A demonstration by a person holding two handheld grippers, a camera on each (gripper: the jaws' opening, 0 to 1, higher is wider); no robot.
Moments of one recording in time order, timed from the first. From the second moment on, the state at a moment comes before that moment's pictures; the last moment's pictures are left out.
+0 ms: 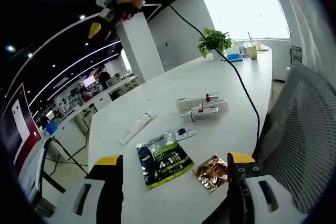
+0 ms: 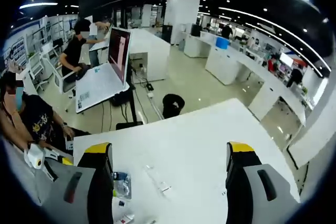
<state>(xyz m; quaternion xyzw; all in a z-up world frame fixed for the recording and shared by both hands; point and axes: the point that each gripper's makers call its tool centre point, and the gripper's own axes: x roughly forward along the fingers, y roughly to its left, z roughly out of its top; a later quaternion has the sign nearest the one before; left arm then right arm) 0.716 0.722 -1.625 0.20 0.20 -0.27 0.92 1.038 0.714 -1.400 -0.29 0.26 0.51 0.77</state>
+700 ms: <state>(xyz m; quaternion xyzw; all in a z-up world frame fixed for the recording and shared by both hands) 0.719 0.735 -1.637 0.17 0.23 -0.25 0.92 1.024 0.715 -1.643 -0.40 0.39 0.58 0.60</state>
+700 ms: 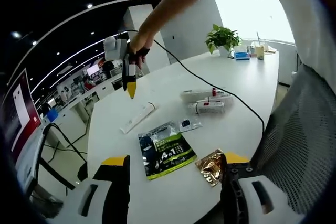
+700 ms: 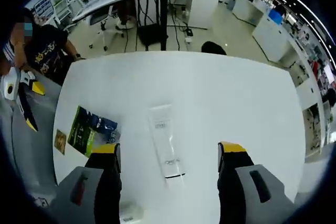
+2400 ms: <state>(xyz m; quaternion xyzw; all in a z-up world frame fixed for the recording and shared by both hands) 0.716 0.739 -1.644 0.17 0.25 -0.25 0.92 1.021 0.700 -1.731 -0.46 0.40 0.55 0.57</state>
